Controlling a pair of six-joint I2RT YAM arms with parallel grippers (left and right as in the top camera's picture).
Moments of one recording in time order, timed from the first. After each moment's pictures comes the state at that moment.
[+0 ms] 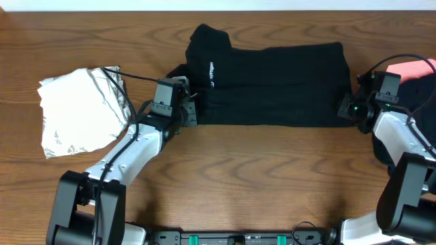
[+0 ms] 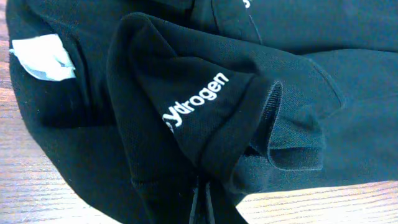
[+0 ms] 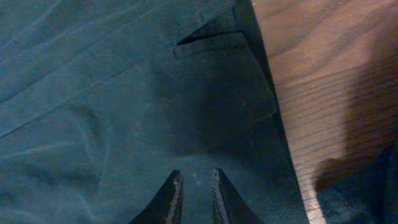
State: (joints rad) left arm -0.28 1.59 0.85 -0.21 0.11 -0.35; right arm -0.24 1.69 0.94 -0.32 -0.16 0.17
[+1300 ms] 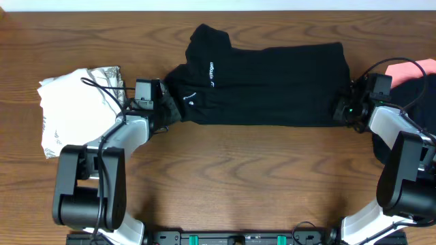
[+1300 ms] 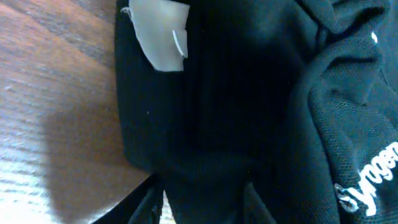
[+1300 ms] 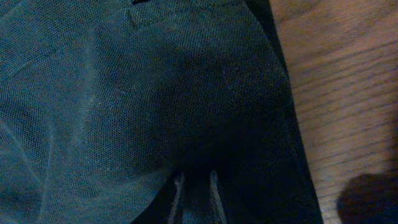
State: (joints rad) left arm -0.10 1.75 0.85 -0.13 0.23 -0.54; right arm -0.24 1.83 0.96 -0.30 -0.15 0.17
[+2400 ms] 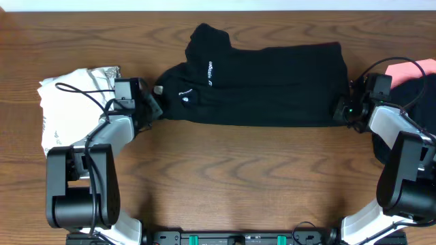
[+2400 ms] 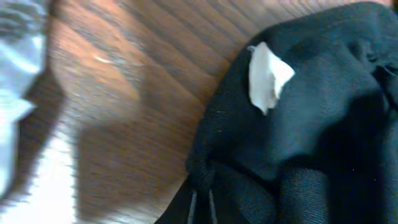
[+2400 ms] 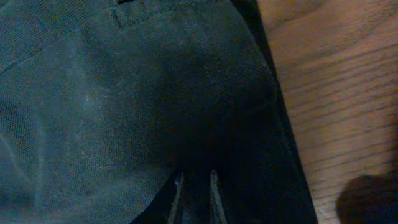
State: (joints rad) left arm 0.04 1.75 0.85 -0.12 0.13 -0.53; right arm -0.24 1.83 0.97 -0.31 -0.15 0.15
